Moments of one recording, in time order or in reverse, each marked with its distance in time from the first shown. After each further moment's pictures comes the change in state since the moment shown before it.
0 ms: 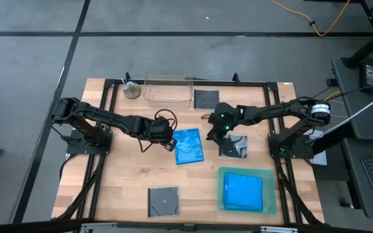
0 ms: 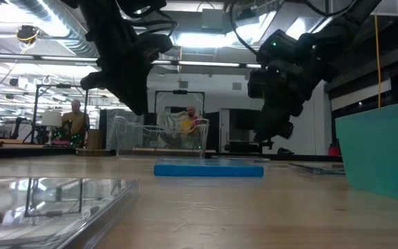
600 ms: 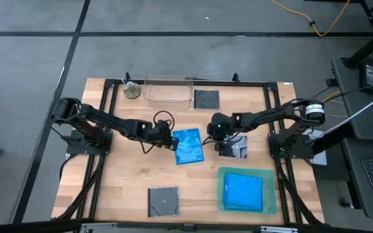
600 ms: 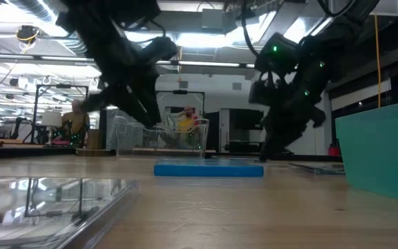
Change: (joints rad) left arm 0.001 -0.001 -0.179 0.384 0.097 -0.217; right arm 0.113 0.074 0.000 -0.041 0.305 -0.374
